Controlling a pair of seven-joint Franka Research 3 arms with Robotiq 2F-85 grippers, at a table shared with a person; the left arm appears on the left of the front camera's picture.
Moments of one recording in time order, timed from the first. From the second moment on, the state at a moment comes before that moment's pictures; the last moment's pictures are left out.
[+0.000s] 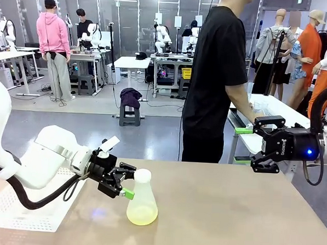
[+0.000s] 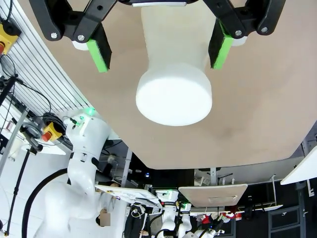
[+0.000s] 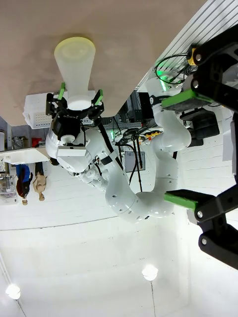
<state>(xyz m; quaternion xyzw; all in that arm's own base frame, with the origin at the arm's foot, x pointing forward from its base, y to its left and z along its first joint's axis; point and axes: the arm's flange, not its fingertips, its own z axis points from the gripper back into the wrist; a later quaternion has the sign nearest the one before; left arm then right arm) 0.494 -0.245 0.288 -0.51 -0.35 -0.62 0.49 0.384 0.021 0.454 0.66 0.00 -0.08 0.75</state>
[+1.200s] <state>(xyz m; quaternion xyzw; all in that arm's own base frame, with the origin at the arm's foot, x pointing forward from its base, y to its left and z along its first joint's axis) 0.499 -0.291 0.285 -0.49 -0.37 -0.61 0.51 0.384 0.021 0.454 0.66 0.00 -0.08 0.75</state>
